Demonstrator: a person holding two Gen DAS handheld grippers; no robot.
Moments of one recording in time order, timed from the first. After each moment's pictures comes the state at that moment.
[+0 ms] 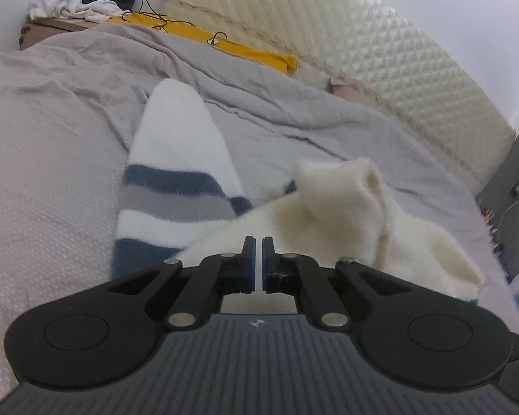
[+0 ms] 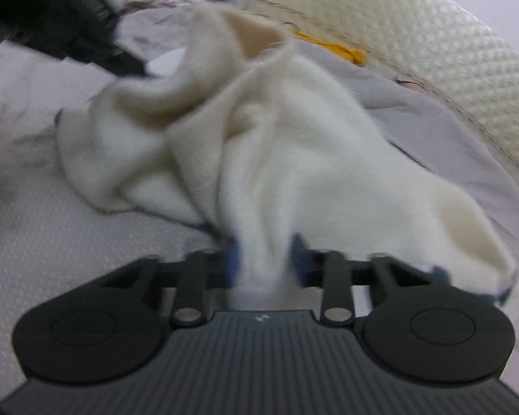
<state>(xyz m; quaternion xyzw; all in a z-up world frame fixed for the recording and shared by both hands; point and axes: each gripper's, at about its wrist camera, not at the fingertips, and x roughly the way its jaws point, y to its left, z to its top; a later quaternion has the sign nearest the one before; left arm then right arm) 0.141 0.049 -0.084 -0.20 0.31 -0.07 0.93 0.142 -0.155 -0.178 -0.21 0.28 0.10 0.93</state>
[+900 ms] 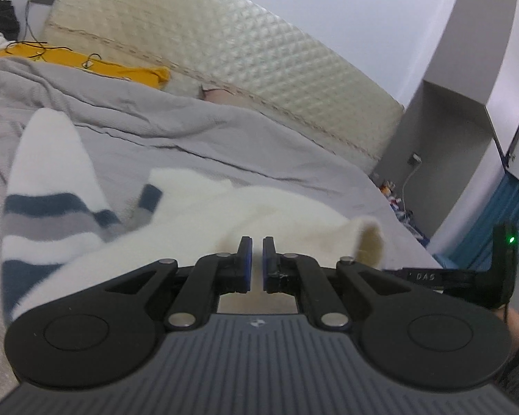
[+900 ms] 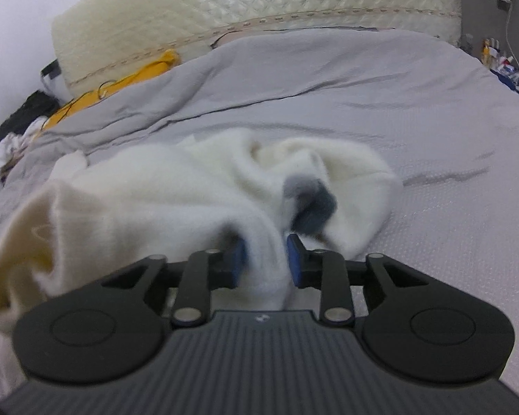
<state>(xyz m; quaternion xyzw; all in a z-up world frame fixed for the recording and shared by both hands) 0.106 -0.015 -0.061 -0.16 0.25 -0.27 0.92 0.136 -0.327 -0.144 0.11 0.30 -0.05 0.95</state>
